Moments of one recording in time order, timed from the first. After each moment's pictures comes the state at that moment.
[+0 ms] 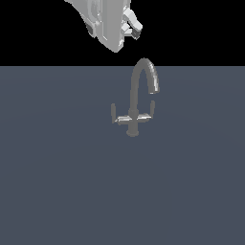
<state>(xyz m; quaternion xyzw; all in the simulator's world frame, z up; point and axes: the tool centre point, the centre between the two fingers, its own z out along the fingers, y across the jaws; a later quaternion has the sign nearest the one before) -0.037 -0.035 0.365 0.48 0.74 -0.46 0.12</state>
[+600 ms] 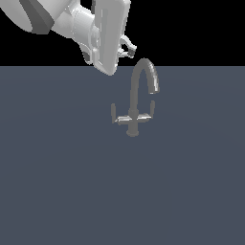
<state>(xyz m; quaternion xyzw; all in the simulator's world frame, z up) 0.001 -0.027 0.325 0.30 0.78 -0.55 0.07</state>
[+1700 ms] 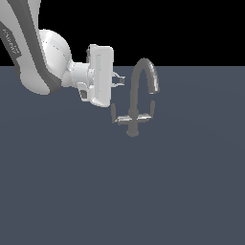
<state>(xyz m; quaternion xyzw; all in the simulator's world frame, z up) 0.059 0.002 0.237 -0.03 0.74 -0.67 -0.07</state>
